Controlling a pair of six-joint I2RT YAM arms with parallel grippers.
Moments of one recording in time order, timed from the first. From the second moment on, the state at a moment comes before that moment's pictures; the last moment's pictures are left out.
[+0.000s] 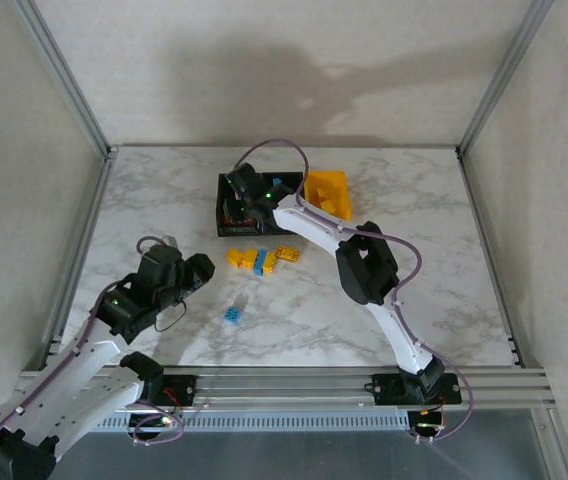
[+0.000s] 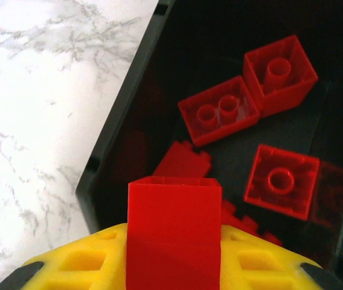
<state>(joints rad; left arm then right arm) -0.47 0.75 0.64 -0.61 -0.09 -1.01 0.82 2.36 2.09 -0.56 0.05 0.42</state>
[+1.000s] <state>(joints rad) -0.47 0.76 0.64 -0.63 -0.10 -1.02 0.83 1.88 1.59 -0.42 -0.05 0.38</state>
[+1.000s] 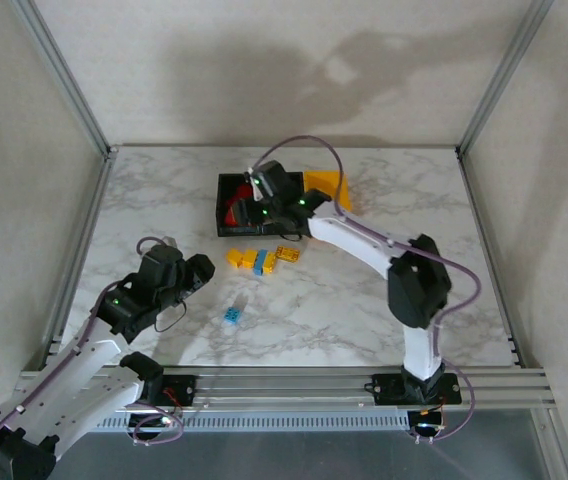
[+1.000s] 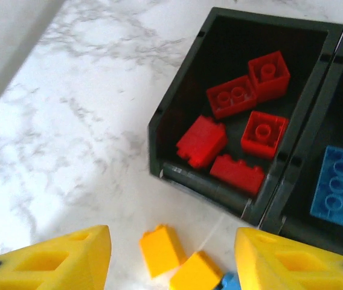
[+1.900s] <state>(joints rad) -0.76 1.25 0.66 -0.70 -0.03 -0.90 0.84 0.89 0.61 -0.35 -0.17 0.48</state>
